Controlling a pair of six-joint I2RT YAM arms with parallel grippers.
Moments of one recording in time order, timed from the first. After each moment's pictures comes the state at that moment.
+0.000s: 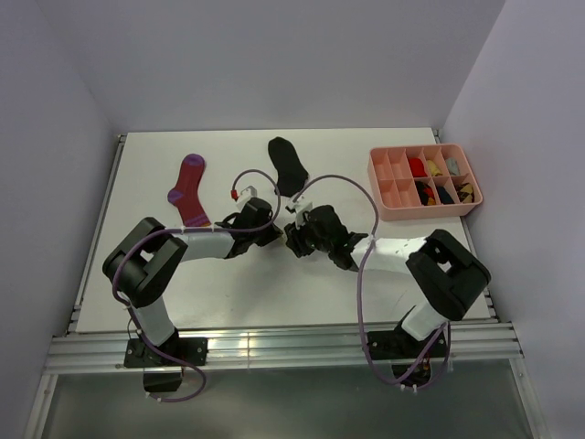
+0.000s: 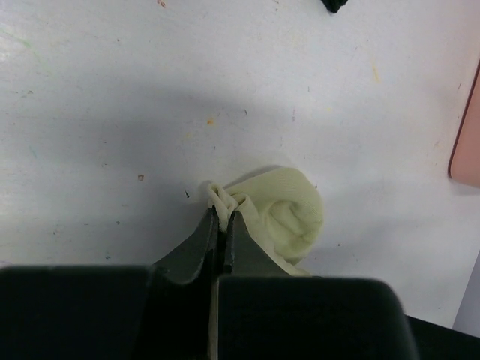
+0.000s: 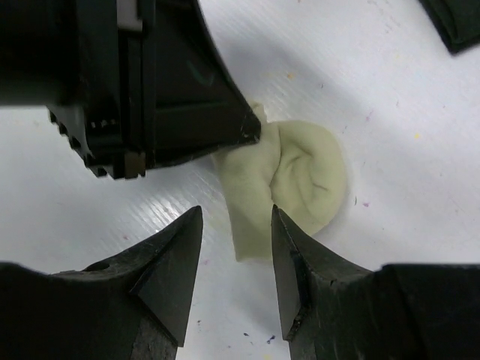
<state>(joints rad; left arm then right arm) -0.70 1.76 0.86 0.17 -0.16 -1.07 0.73 1.55 0.69 0.30 -0.10 0.09</state>
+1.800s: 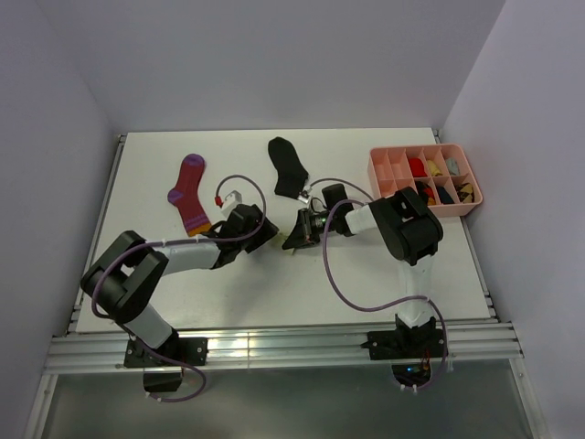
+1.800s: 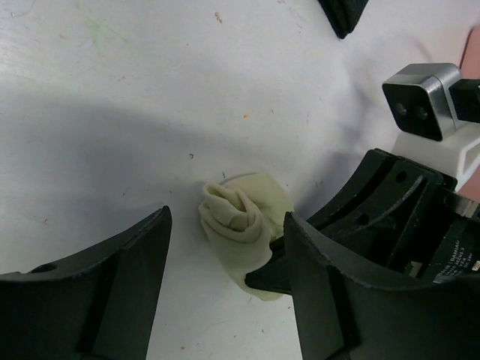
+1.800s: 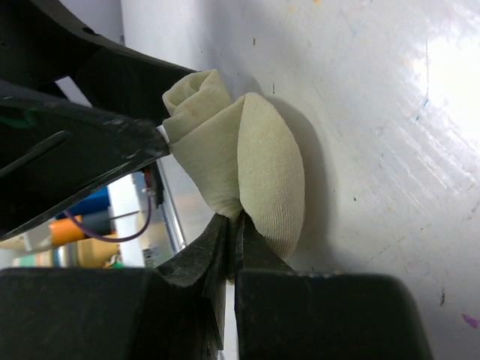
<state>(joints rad) -0.68 1.60 0.71 0.20 -0.21 -1.11 0.43 2.05 0.95 0.28 -0.99 0.59</state>
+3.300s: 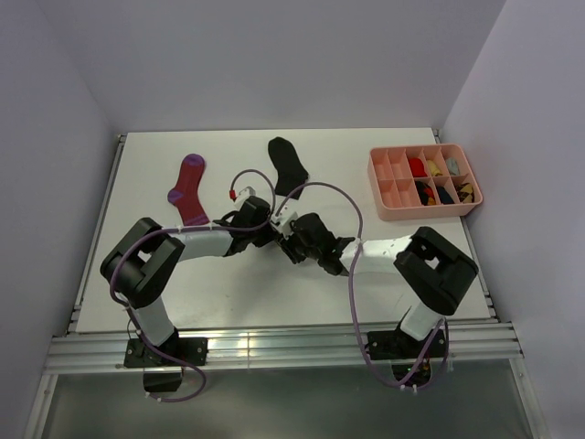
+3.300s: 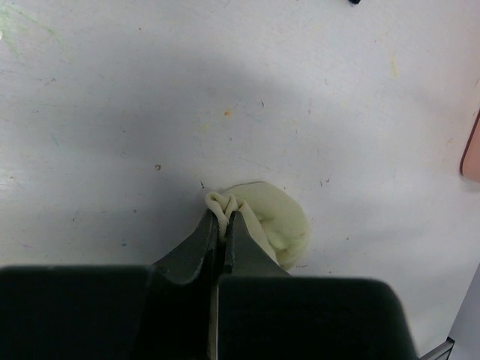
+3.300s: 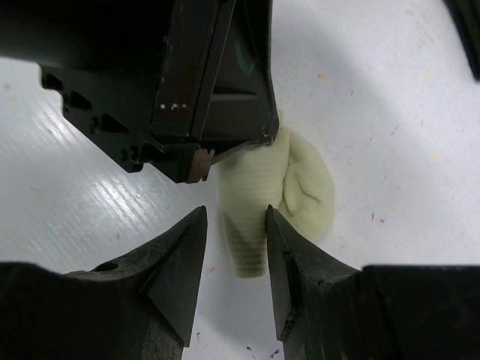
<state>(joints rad) -0.69 1.75 0.87 0.10 -0.13 -1.07 0.84 1.62 0.71 0.30 0.03 -0.06</state>
